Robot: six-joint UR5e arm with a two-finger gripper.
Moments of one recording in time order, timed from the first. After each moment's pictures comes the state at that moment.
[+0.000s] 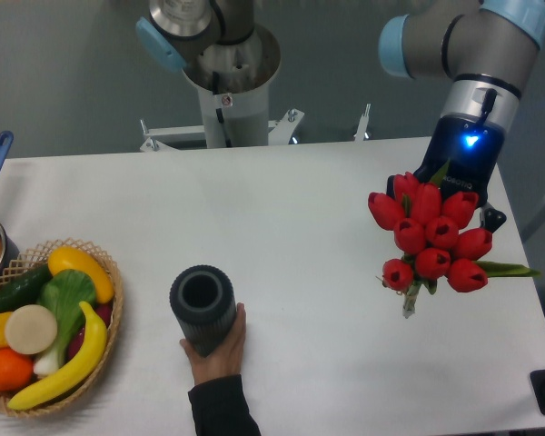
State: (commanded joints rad) arm 2.83 -1.89 -1.53 -0.72 0.58 0.89
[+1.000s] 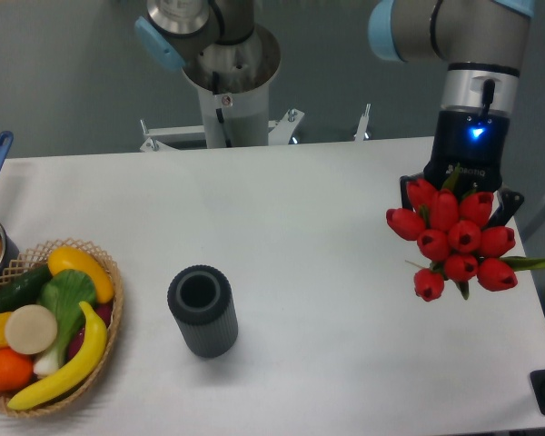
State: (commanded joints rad) arm 2.78 -1.82 -1.52 -0.73 1.07 0.79
